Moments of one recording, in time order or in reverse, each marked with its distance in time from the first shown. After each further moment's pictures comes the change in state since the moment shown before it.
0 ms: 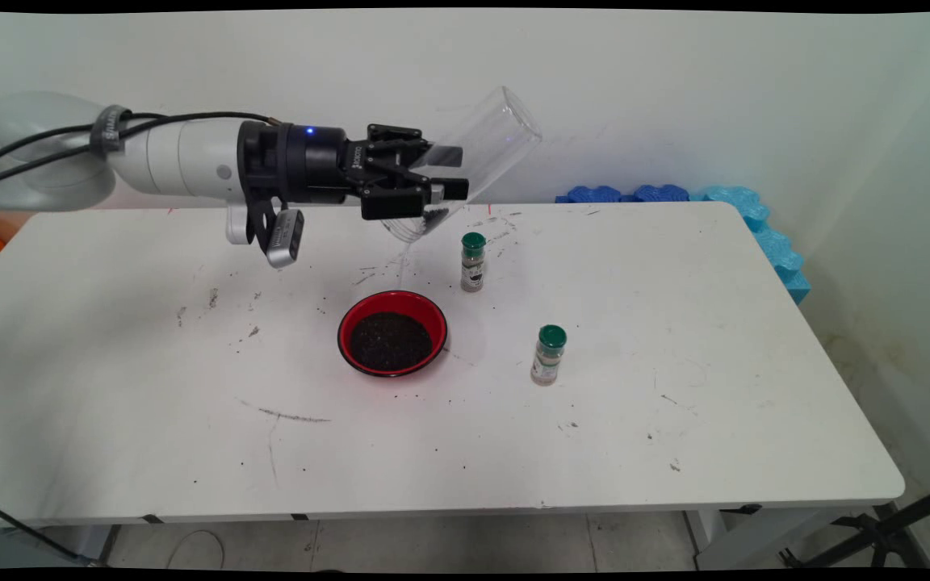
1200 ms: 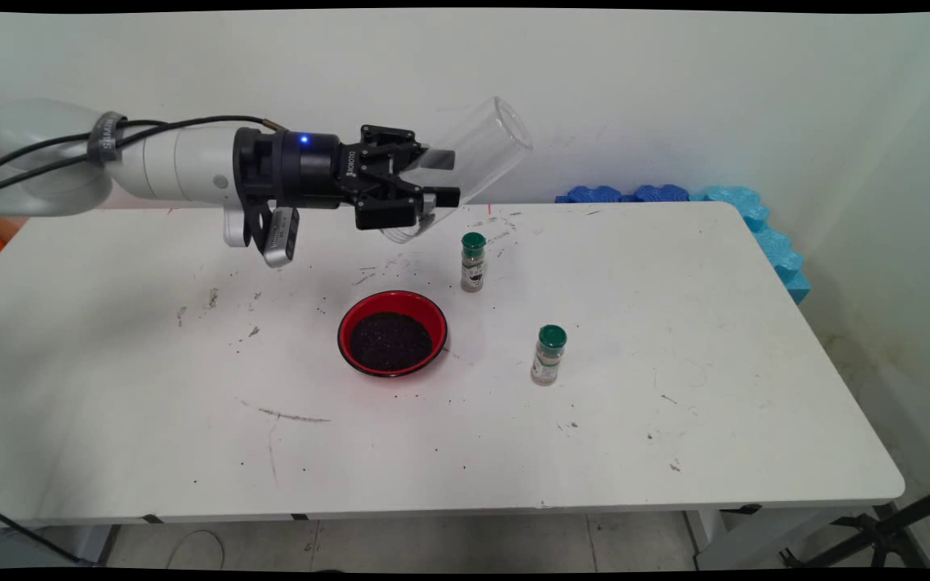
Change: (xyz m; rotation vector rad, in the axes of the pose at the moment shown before) arm 0.007 0.003 -0.007 -0.005 0.015 0.111
